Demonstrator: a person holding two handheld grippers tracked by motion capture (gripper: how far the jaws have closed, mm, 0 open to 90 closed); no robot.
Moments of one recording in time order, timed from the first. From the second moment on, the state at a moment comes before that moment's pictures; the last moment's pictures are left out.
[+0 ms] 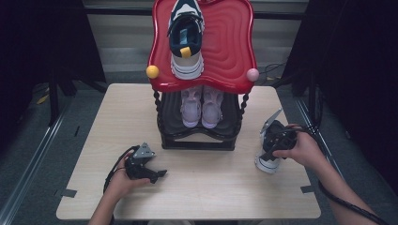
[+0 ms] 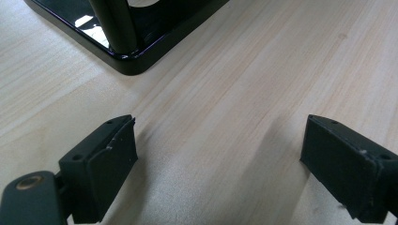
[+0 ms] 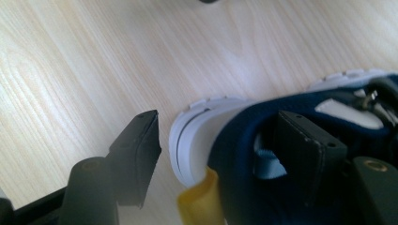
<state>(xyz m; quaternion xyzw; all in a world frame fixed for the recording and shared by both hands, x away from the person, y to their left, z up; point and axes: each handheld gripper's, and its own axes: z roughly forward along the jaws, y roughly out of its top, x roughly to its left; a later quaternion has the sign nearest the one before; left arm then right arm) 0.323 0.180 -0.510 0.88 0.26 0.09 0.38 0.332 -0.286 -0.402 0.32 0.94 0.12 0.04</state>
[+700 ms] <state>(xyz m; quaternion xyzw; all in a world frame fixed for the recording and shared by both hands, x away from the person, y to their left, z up) 0.323 0.180 -0.509 0.89 0.26 0.09 0.38 0.330 -0.300 -0.397 0.31 0.95 0.08 0.02</state>
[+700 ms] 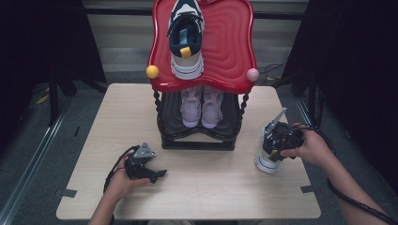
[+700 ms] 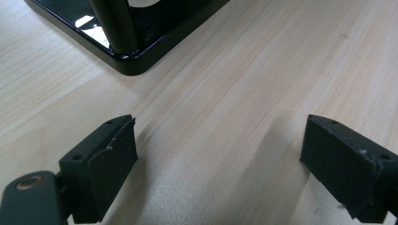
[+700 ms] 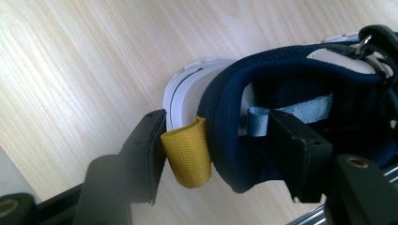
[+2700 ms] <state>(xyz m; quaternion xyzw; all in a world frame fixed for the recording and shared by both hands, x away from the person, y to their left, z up) 0.323 0.180 -0.510 0.88 0.26 0.09 0.39 0.339 -0.287 -0.398 0.31 0.95 0.05 -0.04</state>
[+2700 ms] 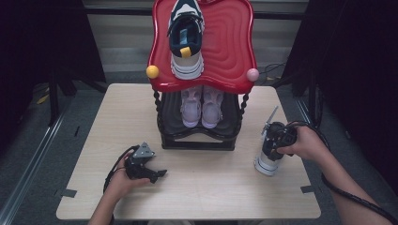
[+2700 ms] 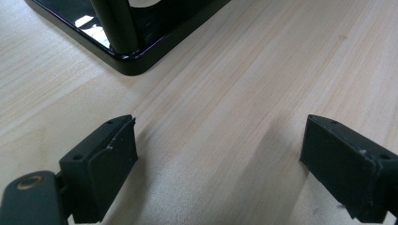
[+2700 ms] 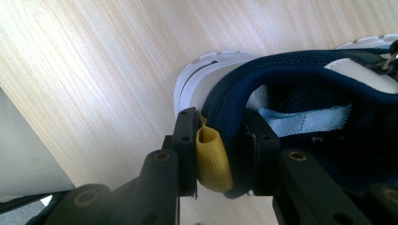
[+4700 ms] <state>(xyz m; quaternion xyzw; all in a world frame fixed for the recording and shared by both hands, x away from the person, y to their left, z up) 0.324 0.180 -0.510 0.88 0.26 0.09 0.39 0.334 -0.274 -0.397 0.25 0.97 -0.01 -0.05</state>
